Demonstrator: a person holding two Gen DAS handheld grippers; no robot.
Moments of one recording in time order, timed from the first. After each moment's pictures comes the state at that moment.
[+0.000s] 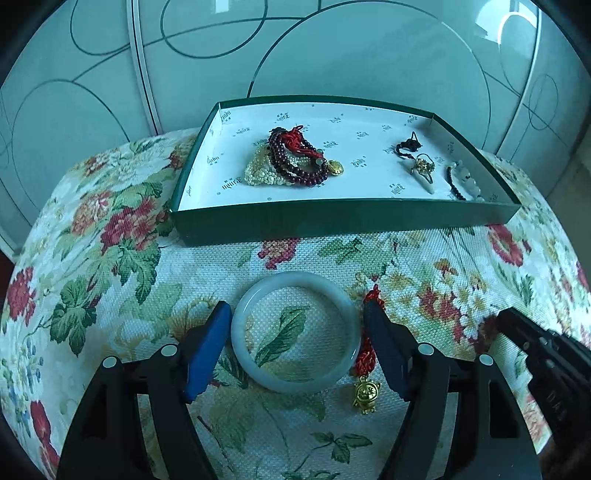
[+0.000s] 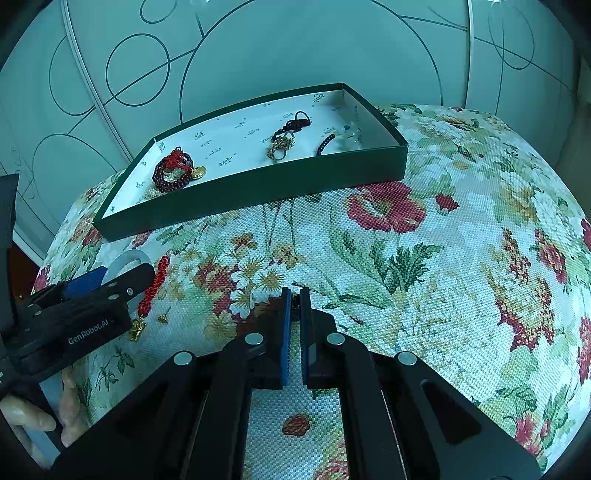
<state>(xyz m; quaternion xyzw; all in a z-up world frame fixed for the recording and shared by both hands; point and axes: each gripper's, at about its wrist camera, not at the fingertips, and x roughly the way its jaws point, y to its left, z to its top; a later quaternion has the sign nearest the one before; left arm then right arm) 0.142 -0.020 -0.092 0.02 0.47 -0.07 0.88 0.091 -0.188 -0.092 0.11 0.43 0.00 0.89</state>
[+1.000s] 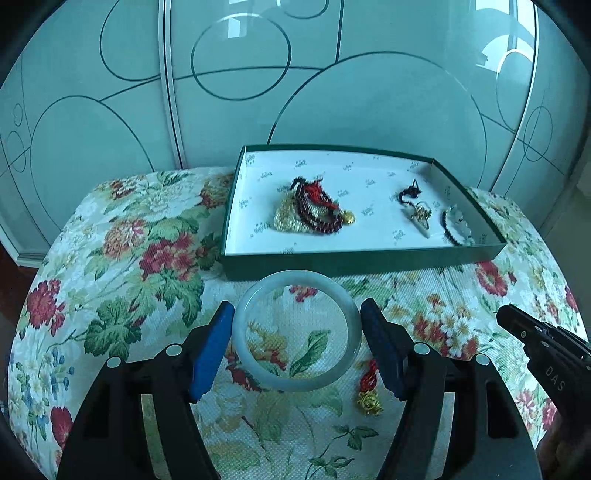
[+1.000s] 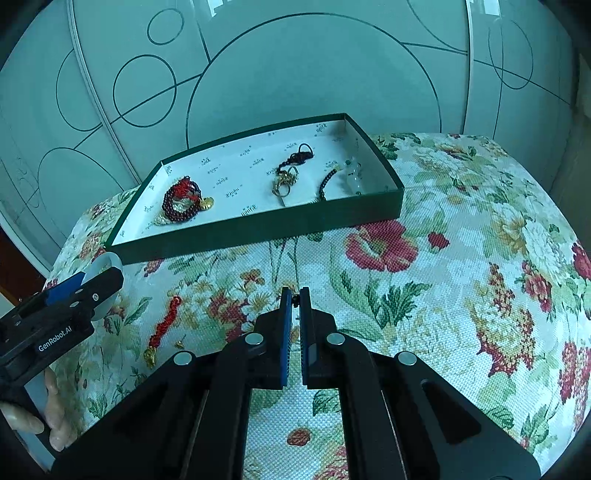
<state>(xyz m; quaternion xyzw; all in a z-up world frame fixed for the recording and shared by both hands) 0.133 0.002 -0.050 -0.01 0.41 -0.06 0.91 0.094 -0.193 -0.065 0.11 0.40 0.01 0.91</state>
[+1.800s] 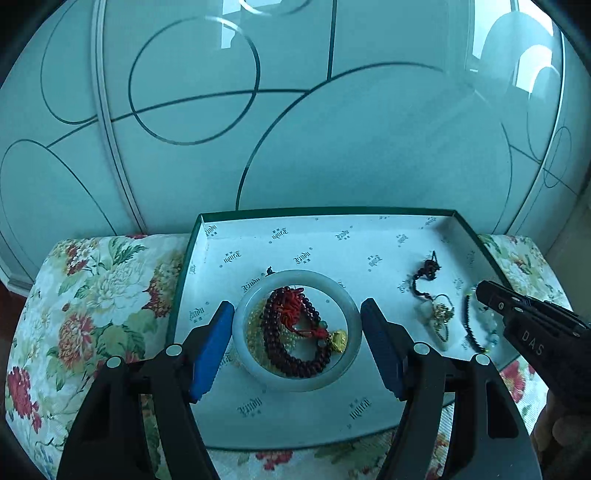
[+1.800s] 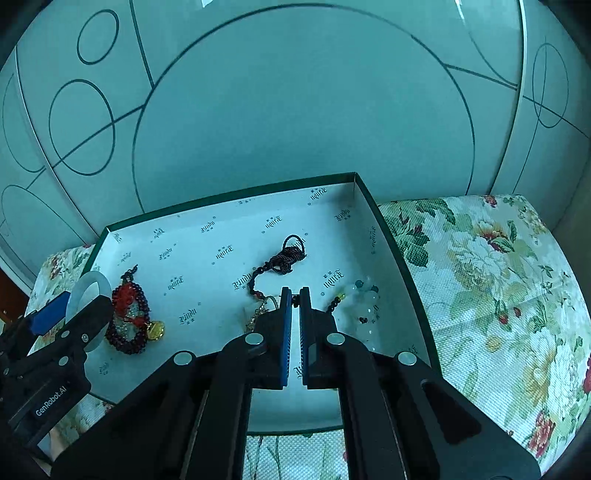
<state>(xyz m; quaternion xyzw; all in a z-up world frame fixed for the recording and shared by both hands) 0.254 -0.036 -0.051 0.00 0.39 -0.07 0.92 0.249 -0.215 -0.061 0.09 0.41 -0.02 0.91</state>
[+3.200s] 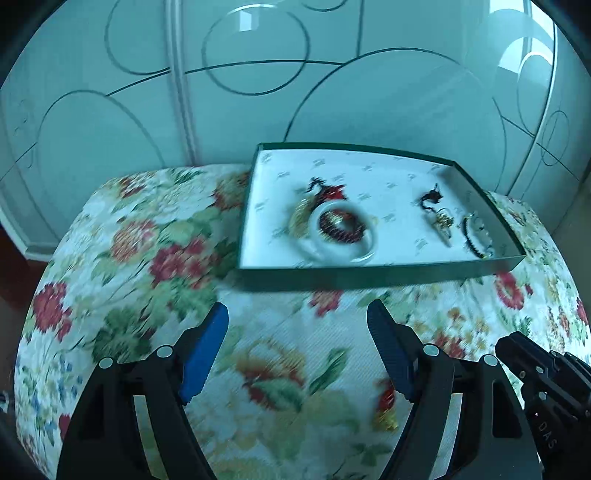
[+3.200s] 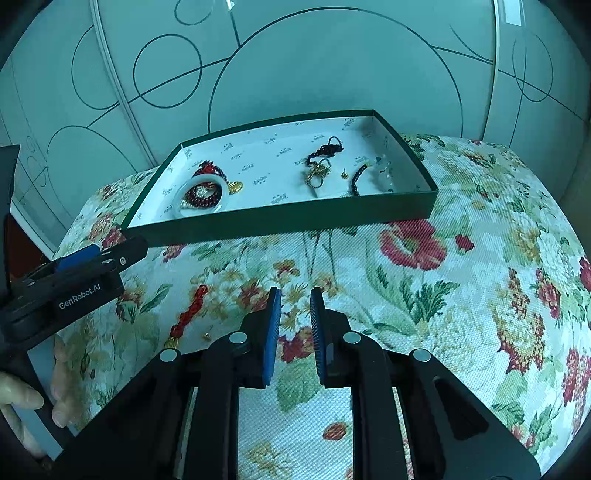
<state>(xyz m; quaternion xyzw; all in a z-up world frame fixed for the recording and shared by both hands) 0.144 0.011 -0.059 -0.01 0.43 -0.03 0.90 0.095 -0.168 -0.066 0.08 0.42 0.03 0.90</state>
